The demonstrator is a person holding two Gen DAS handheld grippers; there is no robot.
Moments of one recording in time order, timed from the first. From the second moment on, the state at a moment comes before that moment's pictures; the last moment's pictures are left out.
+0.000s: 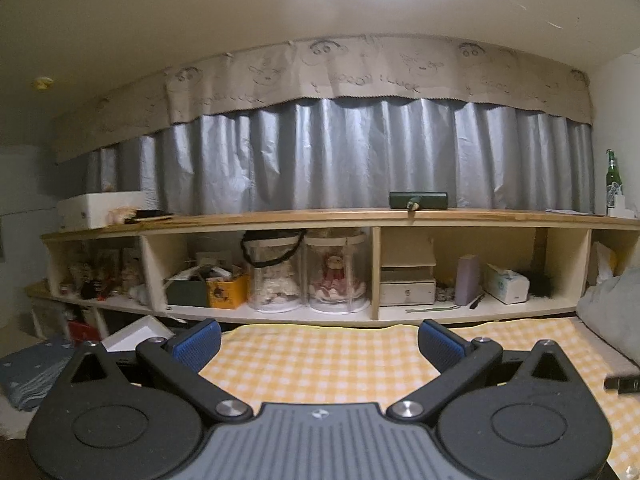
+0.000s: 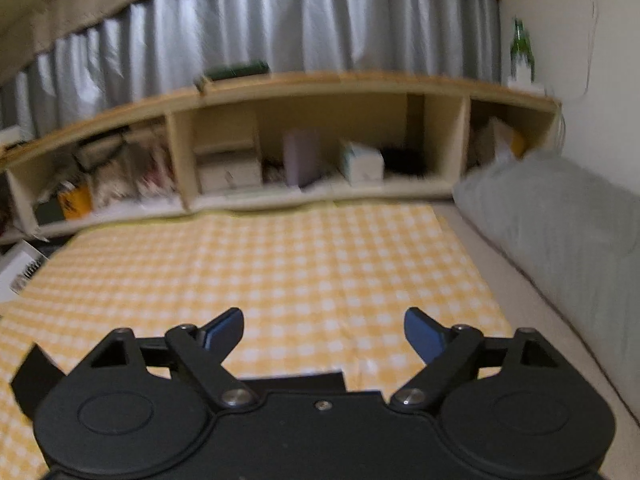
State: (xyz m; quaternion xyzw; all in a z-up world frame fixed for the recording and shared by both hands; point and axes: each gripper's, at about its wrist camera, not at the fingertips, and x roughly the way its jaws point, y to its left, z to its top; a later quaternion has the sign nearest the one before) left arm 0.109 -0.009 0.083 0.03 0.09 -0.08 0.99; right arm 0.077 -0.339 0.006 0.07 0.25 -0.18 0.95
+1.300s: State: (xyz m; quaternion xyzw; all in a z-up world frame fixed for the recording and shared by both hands) left arm 0.295 0.069 -0.102 0.10 0.43 -0.23 0.87; right arm 0.100 -0.355 -0.102 0.09 0.50 -0.14 0.85
